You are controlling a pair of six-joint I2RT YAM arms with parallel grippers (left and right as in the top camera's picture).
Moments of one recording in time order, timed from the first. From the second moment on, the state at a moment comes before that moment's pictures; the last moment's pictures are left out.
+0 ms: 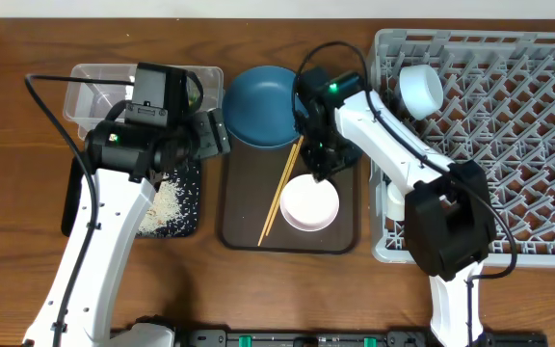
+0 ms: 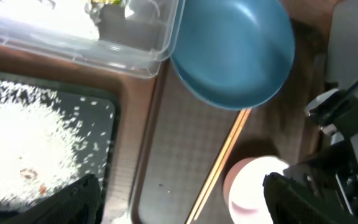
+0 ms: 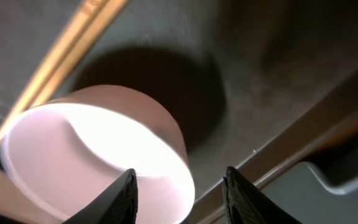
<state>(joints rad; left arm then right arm) -0.19 1.39 1.38 -1.04 0.06 -0.43 0.53 2.14 1.76 -1.28 -0.11 0.04</state>
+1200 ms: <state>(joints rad) -0.19 1.39 1.38 -1.05 -0.04 -0.41 0.32 1.57 1.68 -1.24 0.17 0.22</state>
